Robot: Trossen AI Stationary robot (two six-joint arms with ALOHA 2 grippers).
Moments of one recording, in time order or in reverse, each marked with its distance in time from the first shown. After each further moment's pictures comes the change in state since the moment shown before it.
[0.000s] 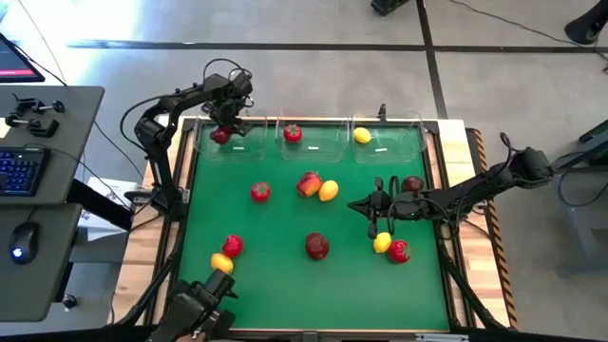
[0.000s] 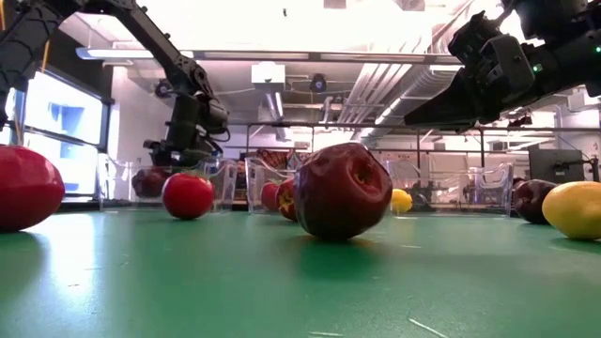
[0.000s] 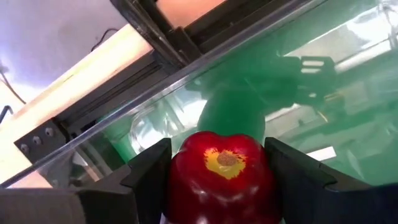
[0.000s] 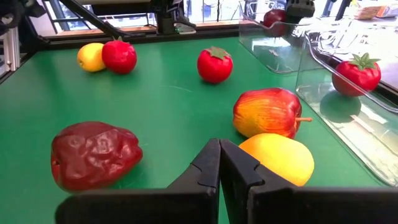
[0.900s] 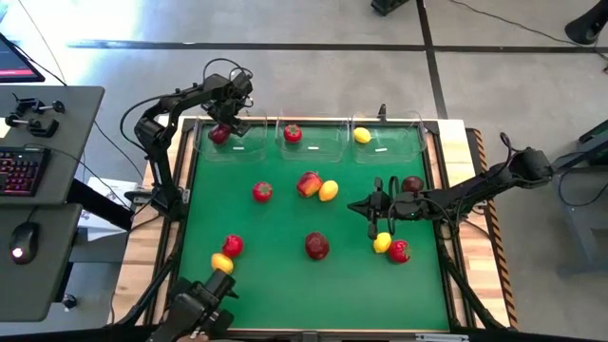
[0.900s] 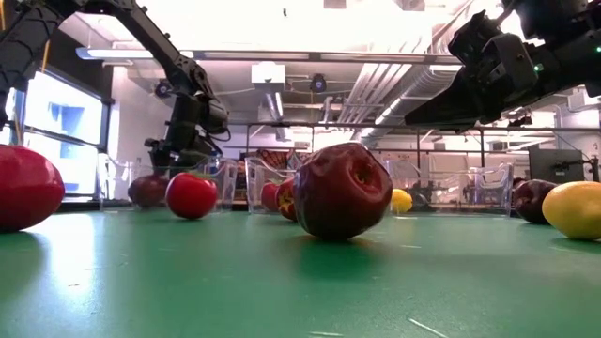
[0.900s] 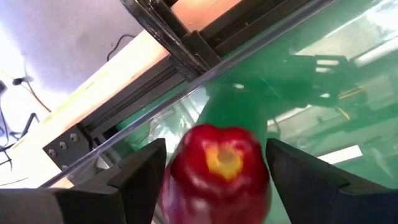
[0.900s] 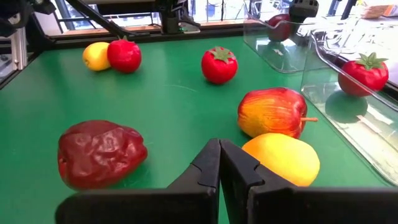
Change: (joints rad) left arm 0.000 0.000 0.000 0.006 -0.052 0.060; right arm 0.000 0.000 0.000 0.000 -0.017 0.000
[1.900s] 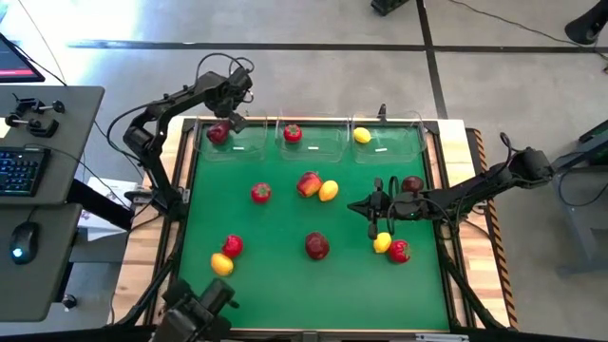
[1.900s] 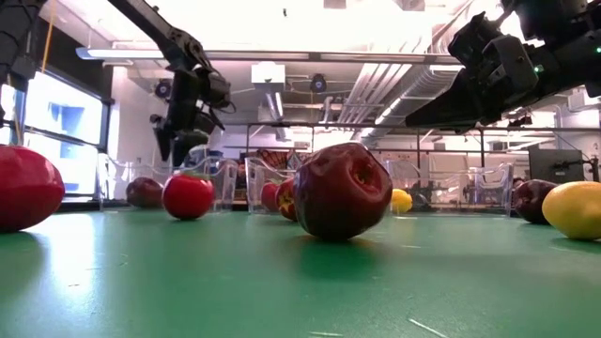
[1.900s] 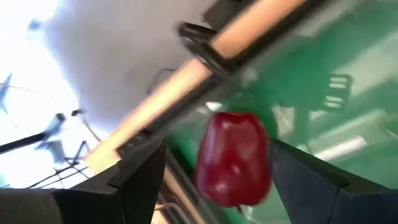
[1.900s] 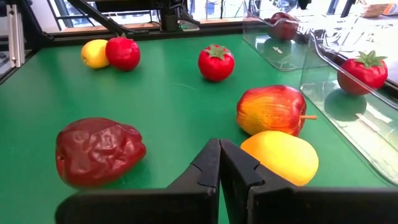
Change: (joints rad) left arm -0.056 -0.137 0.002 -0.006 -0.105 0.070; right arm 0.000 0.000 0.000 -0.009 0.001 0.002
